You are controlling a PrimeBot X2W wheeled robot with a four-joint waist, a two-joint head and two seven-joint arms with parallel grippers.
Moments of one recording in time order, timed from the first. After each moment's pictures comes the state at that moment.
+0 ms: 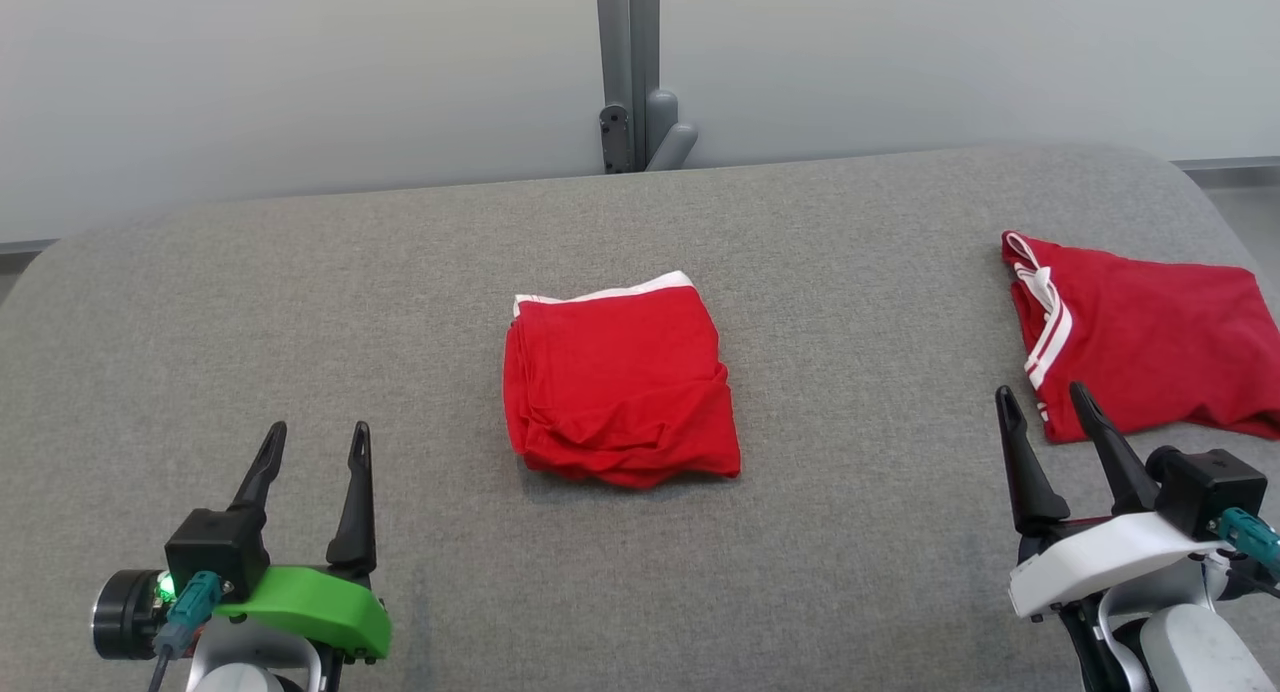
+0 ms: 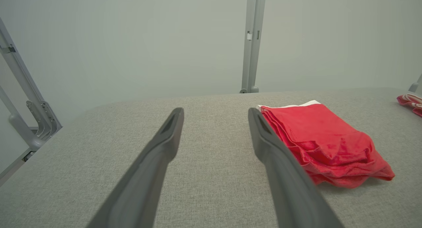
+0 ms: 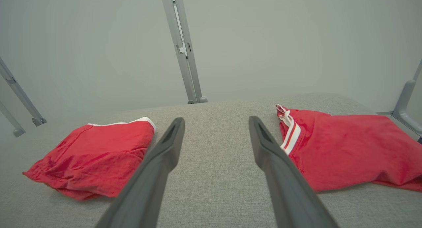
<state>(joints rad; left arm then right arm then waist) -0.09 0.24 -0.21 0.20 -0.32 0.05 -0.19 -0.07 -0.19 0.06 0.17 0.35 0.13 -0.20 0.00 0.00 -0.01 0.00</state>
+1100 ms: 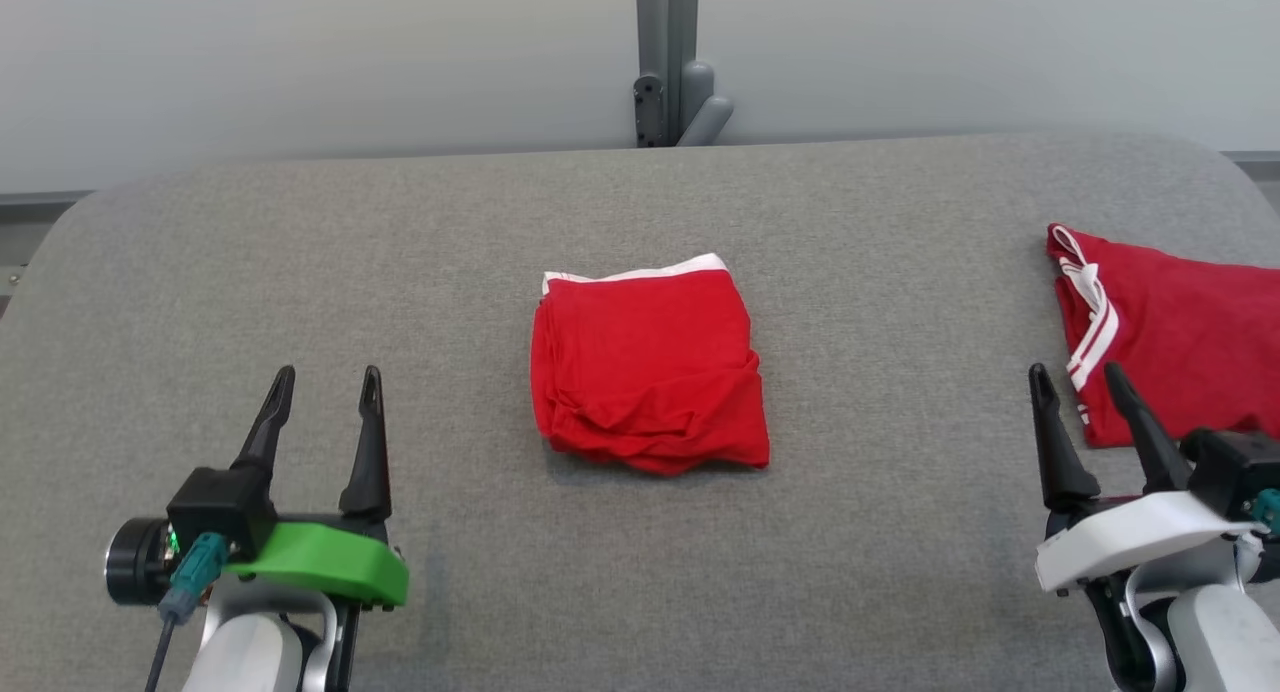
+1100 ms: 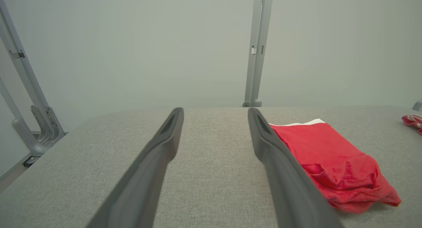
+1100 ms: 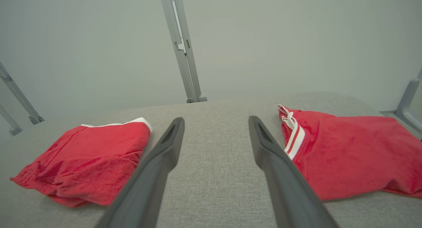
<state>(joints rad) -0.15 0.23 -0.23 0.19 -0.34 0.06 -0.22 -0.08 -0.20 0.02 0.16 0.35 0.13 -0.19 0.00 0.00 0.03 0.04</state>
